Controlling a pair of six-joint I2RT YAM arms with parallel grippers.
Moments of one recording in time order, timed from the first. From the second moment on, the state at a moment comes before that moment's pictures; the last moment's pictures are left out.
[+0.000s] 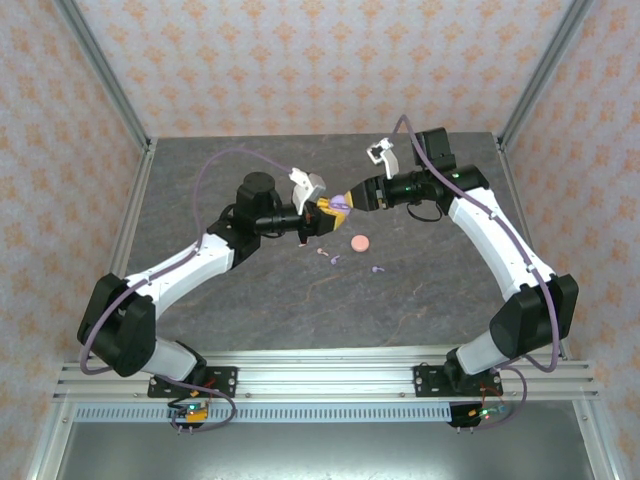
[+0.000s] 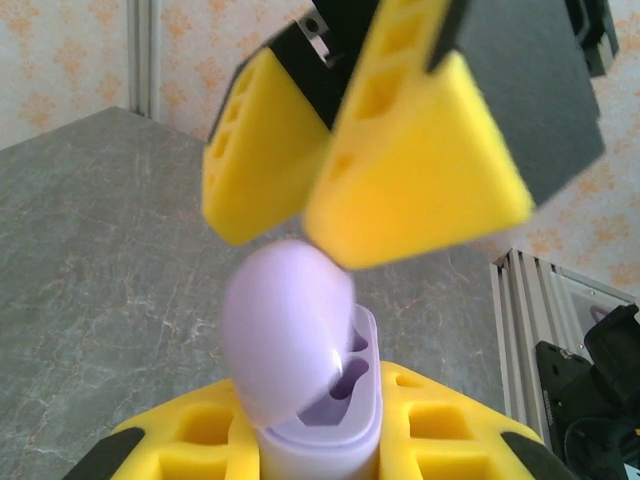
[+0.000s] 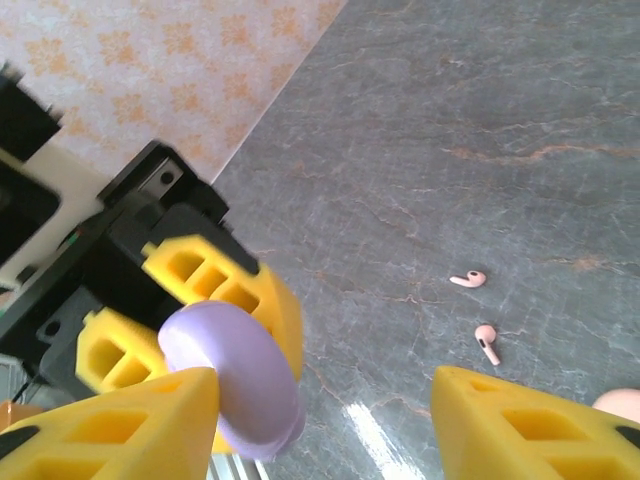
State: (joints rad) left arm -0.52 1.44 0.99 0.19 0.71 -0.08; right arm 0.32 1.50 1.47 -0.77 -0.82 0.07
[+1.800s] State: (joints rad) left arm -0.54 1.34 0.83 0.26 0.71 -0.15; right arm 0.39 1.62 1.03 -0.76 -0.34 0.23
